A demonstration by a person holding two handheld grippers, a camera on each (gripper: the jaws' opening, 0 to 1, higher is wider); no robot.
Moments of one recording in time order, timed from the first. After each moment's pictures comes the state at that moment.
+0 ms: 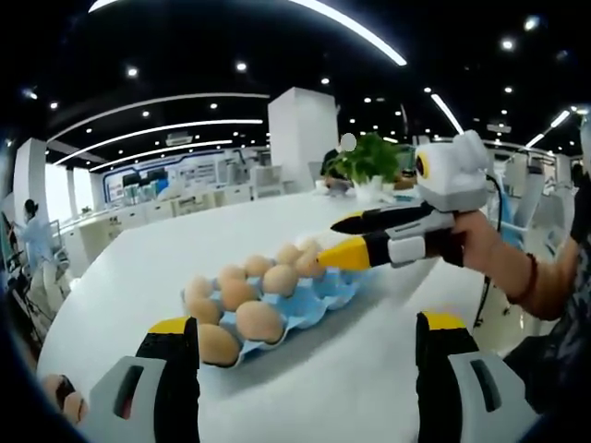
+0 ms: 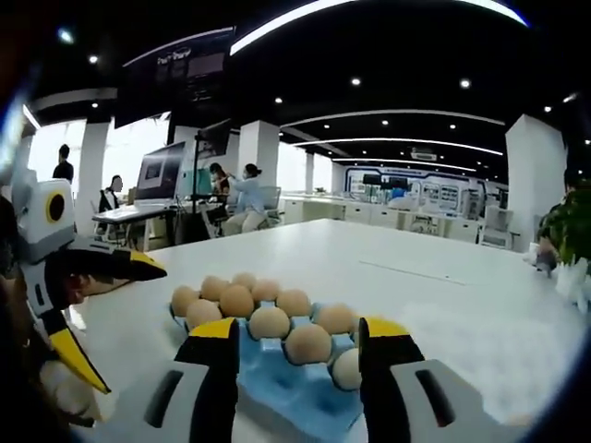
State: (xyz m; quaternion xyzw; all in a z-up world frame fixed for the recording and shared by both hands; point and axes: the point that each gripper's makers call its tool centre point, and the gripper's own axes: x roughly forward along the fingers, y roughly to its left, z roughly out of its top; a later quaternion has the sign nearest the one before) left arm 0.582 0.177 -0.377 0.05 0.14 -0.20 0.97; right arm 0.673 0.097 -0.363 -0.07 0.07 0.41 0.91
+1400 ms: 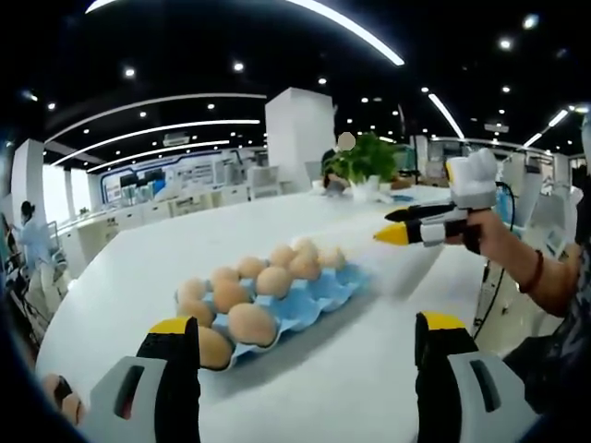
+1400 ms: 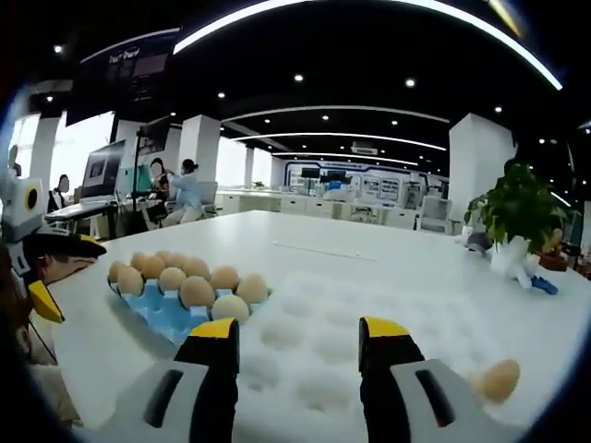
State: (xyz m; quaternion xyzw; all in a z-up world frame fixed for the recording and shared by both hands) left arm 0.585 0.169 -0.379 0.05 0.14 -0.21 0.97; right arm 0.694 -0.032 -0.373 -0.07 0.08 0.26 0.96
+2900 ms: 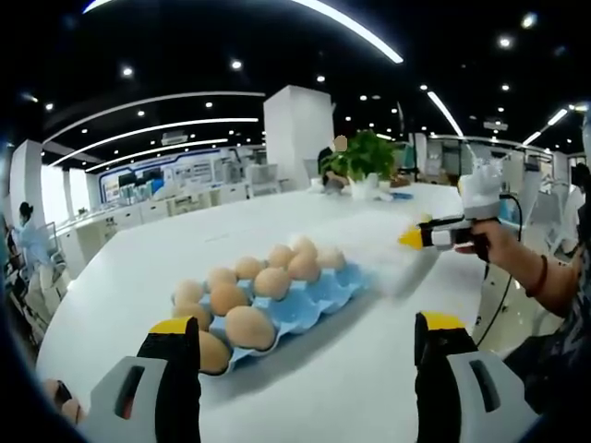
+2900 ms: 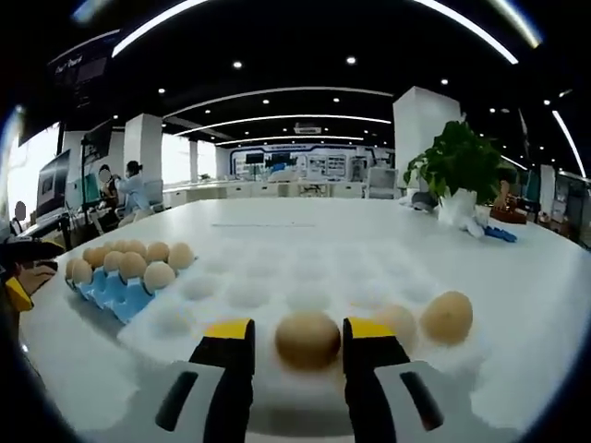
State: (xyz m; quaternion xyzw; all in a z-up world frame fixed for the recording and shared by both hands) left arm 0.586 0.167 -0.381 0.05 0.14 -0.21 0.97; right arm 0.694 -0.106 -0.410 -0.02 0.13 0.14 0.98
